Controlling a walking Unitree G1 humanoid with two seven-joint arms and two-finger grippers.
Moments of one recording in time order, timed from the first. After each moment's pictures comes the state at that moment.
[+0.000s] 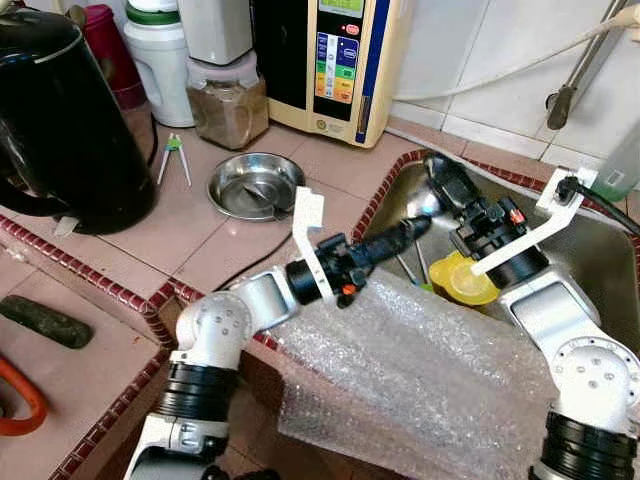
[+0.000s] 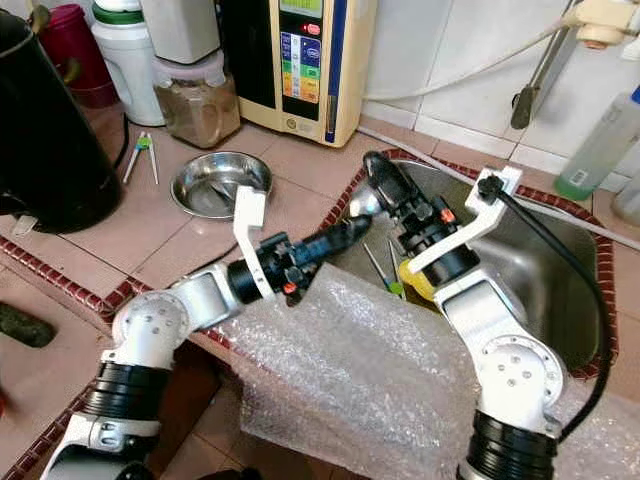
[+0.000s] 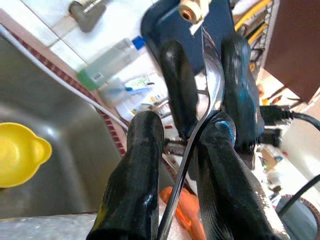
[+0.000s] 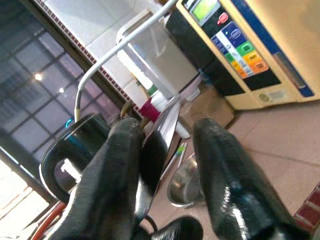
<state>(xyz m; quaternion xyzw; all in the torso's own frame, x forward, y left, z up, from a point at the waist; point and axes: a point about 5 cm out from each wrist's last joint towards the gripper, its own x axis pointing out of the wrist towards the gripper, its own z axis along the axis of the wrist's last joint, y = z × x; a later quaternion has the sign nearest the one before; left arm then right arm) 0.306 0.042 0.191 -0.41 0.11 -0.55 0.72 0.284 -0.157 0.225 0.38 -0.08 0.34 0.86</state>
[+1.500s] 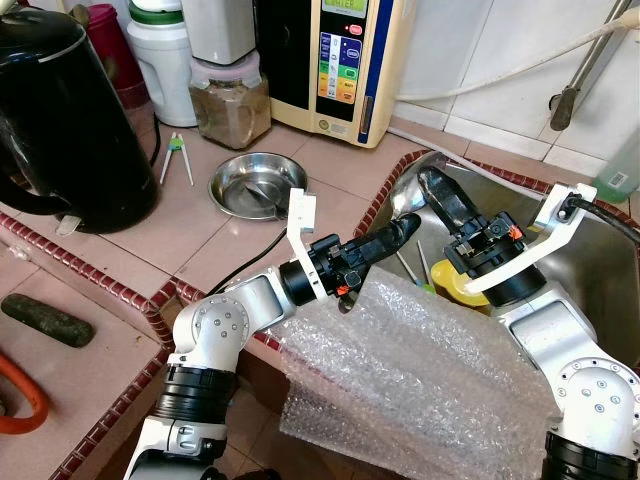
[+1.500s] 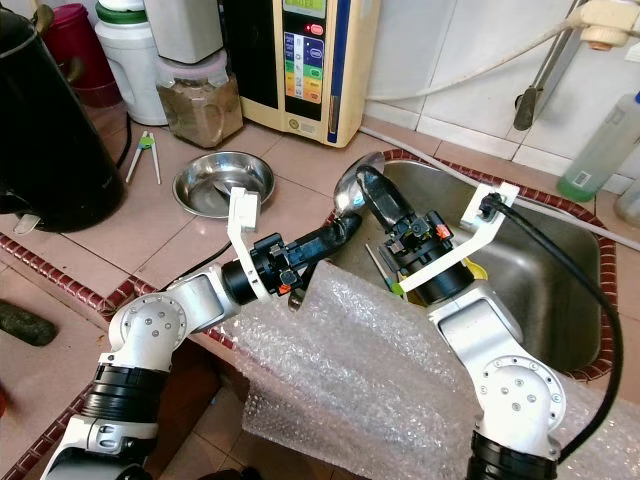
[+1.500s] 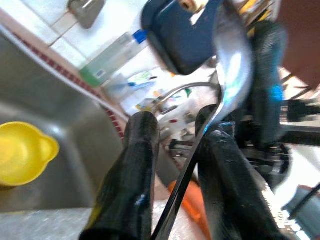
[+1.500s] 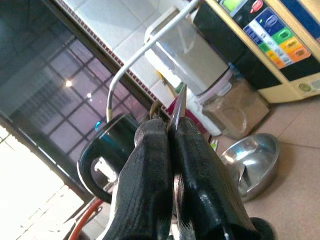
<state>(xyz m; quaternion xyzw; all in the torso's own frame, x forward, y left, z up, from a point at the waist) 0.303 0.039 0.185 -0.37 0.11 -0.56 0.73 0.271 -0.140 0.226 0.41 -0.08 0.38 0.82</state>
